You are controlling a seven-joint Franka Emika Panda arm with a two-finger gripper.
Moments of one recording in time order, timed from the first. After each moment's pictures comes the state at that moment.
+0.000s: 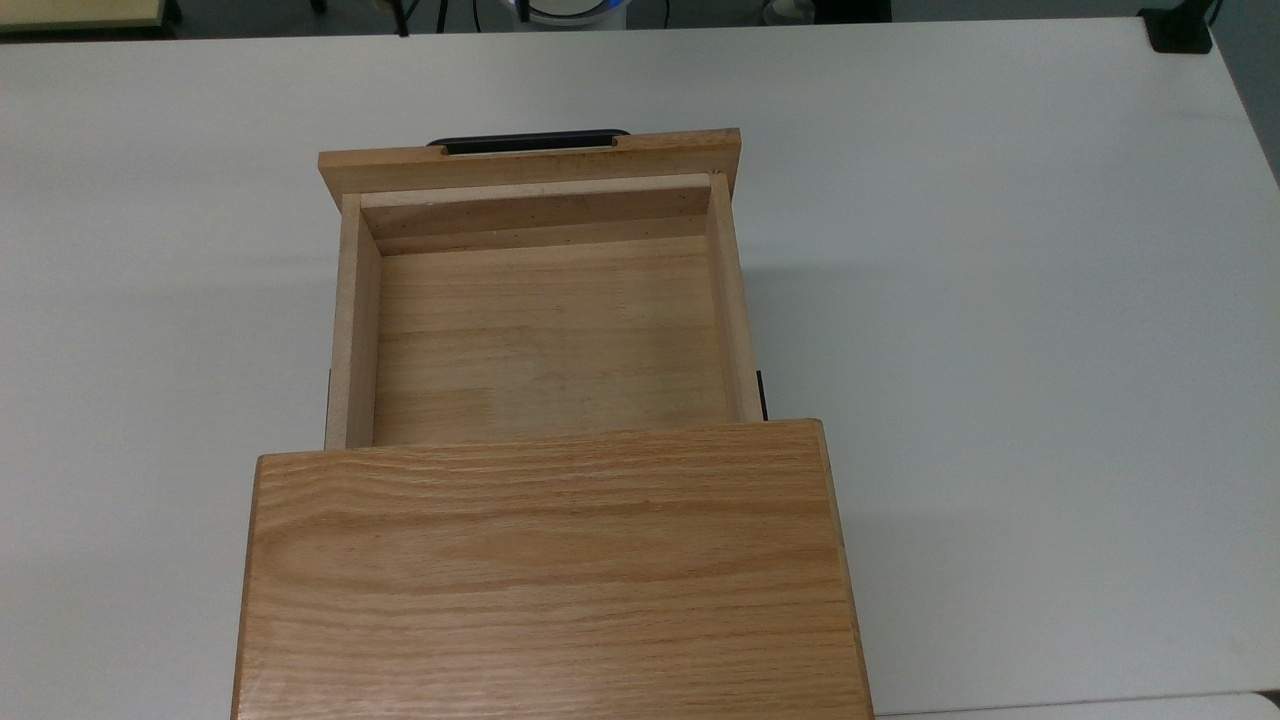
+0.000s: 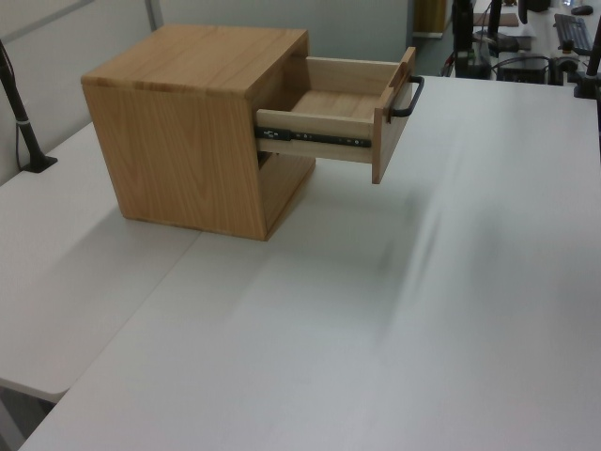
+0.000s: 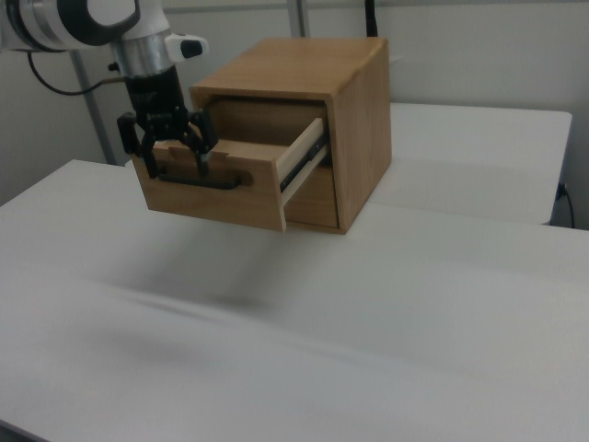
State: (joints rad) arm 0.17 0.00 -0.15 -1.58 -0.08 1.54 -0.28
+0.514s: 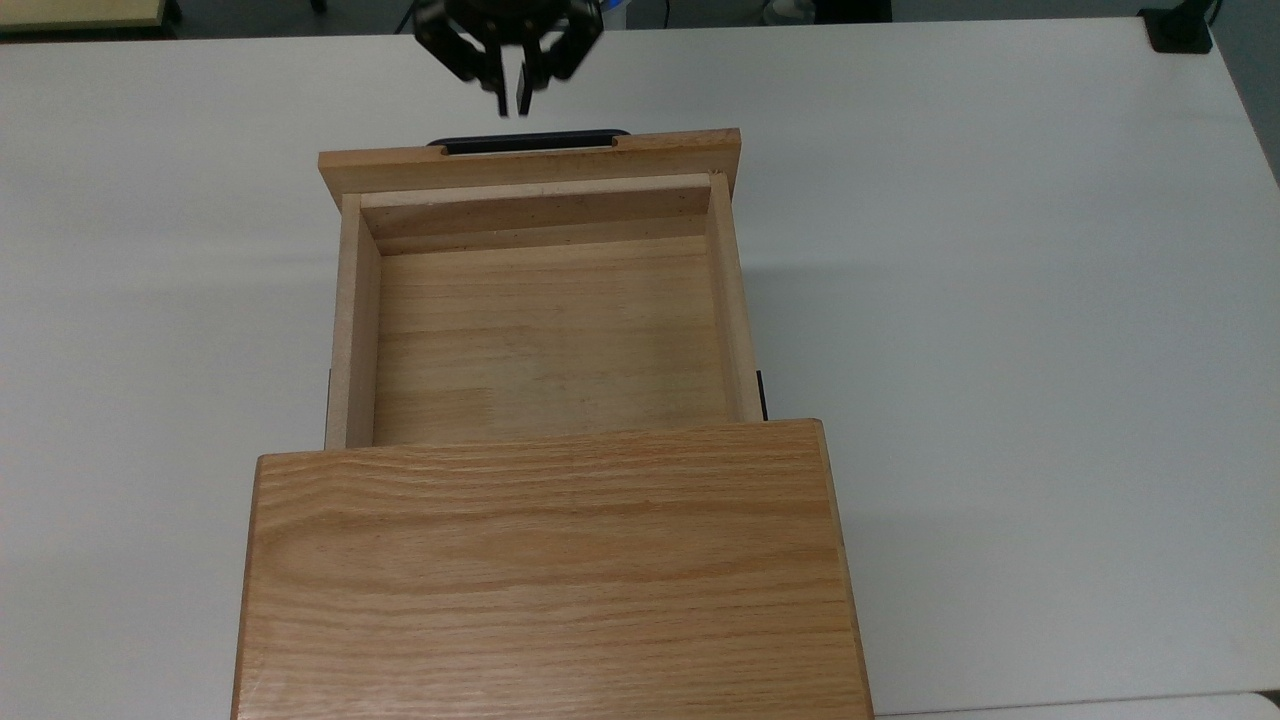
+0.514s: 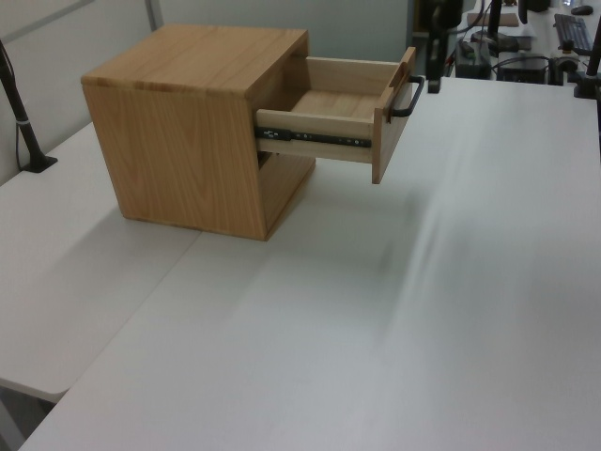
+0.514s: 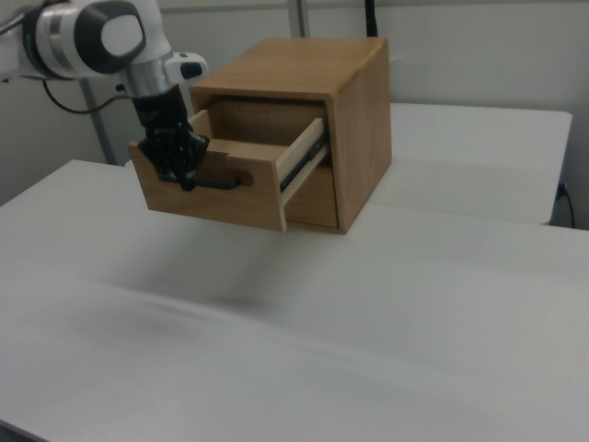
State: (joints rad) arm 0.17 0.07 -0.10 -1.62 -0.08 1.70 -0.07
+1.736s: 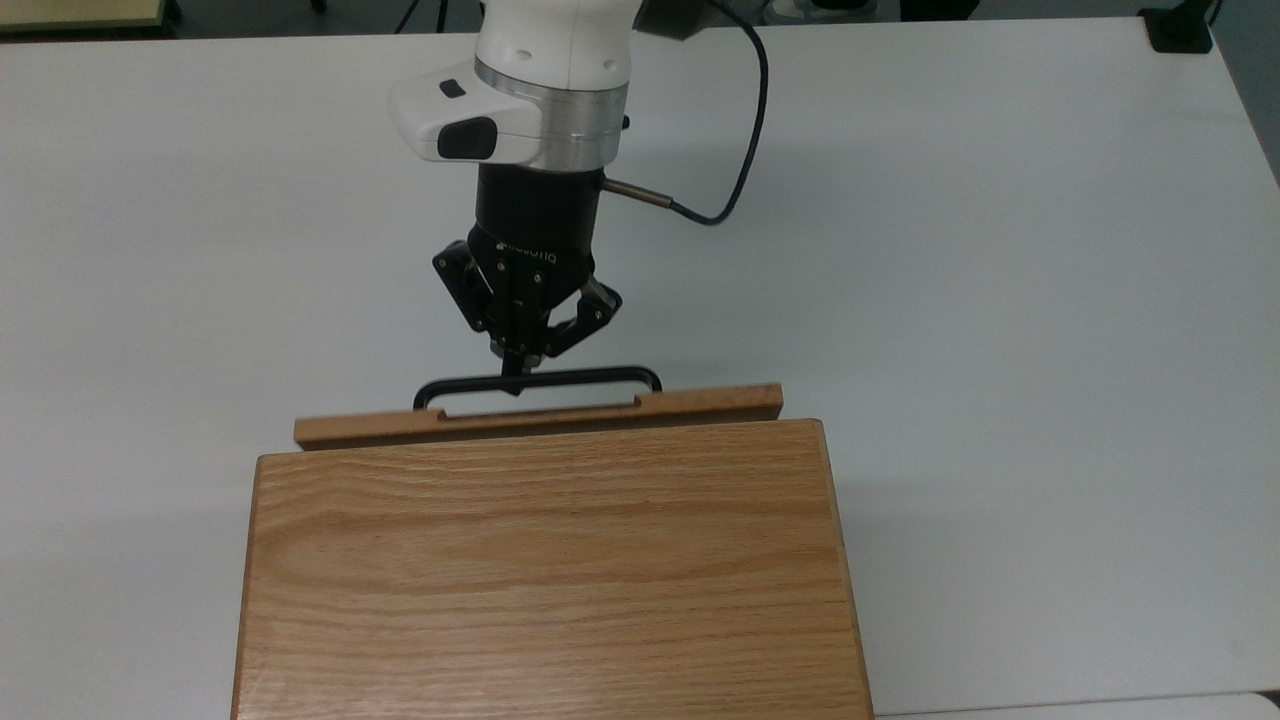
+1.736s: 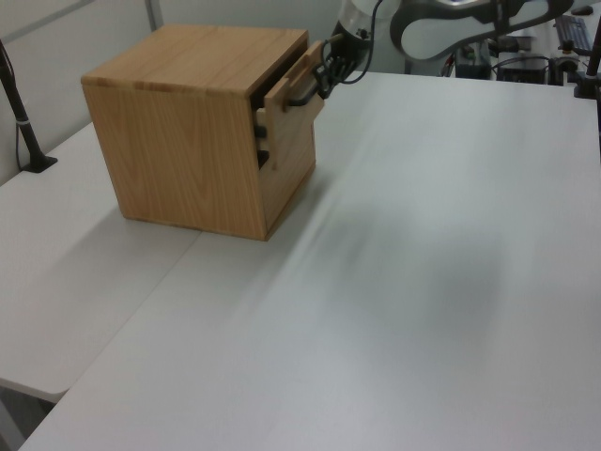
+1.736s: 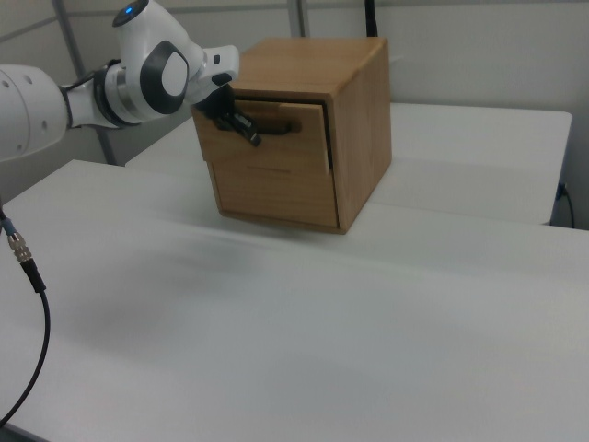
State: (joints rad) arm 0.16 0.40 -0.09 -1.43 -0.25 2.37 0.58
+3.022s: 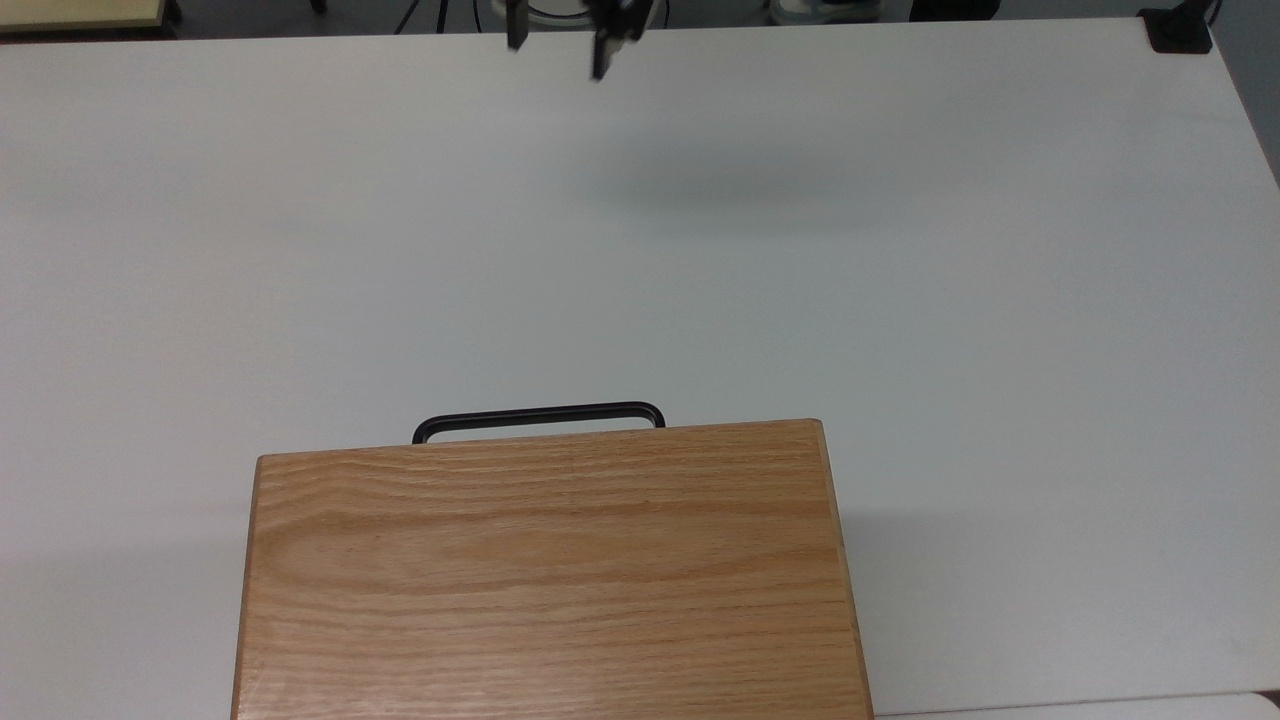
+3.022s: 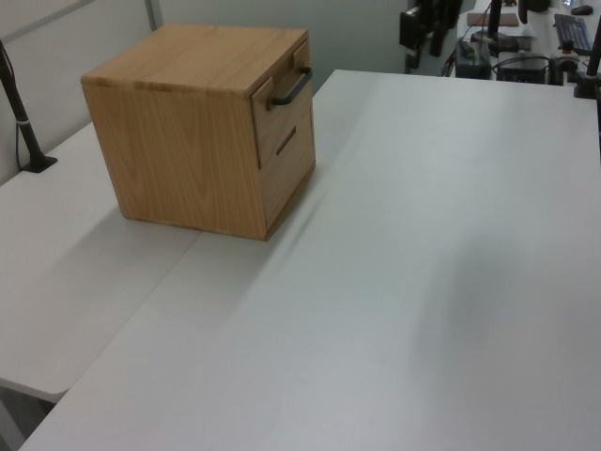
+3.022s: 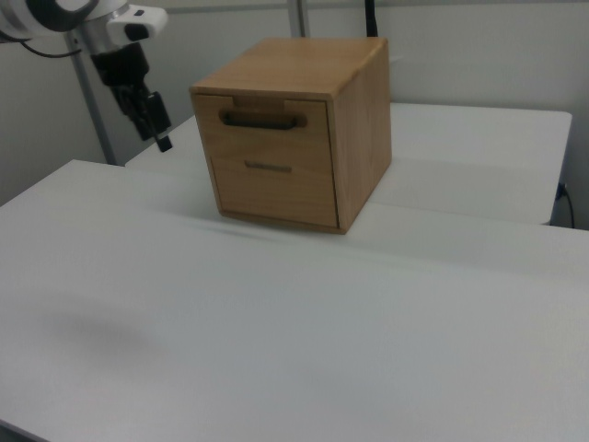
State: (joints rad) arm 0.09 0.01 0.05 -1.52 -0.09 1.66 0.51
